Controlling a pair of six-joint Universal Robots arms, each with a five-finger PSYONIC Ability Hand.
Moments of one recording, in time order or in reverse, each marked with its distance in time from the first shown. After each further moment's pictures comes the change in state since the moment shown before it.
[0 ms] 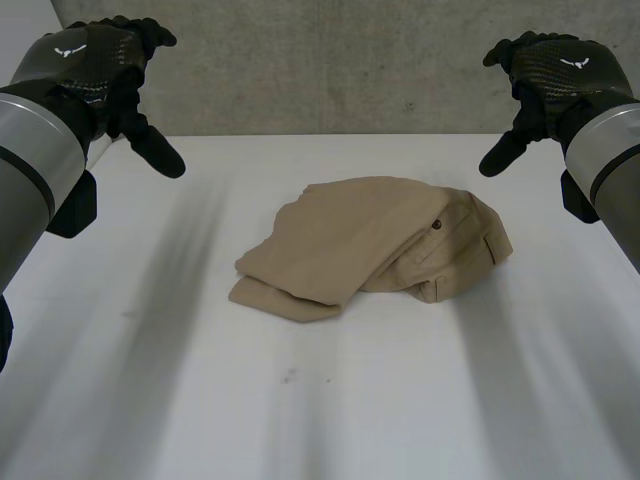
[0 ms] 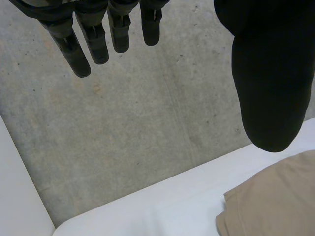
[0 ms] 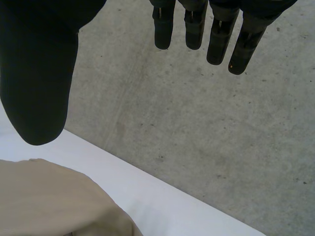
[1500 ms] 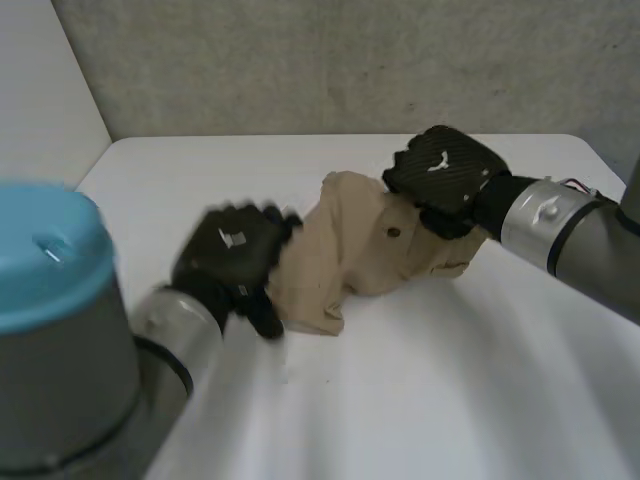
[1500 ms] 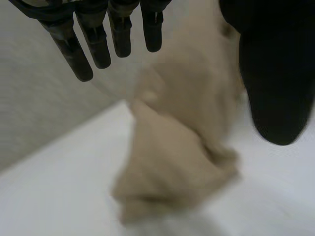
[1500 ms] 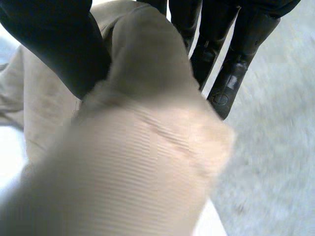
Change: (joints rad) left arm -0.278 -0.105 -0.334 0.137 -0.005 0.087; right arm -0.044 0.131 0.062 0.022 -0.571 -0.613; left_hand 0.067 0.058 0.050 0.054 0.032; right_hand 0.735 0.947 0.969 0.964 0.895
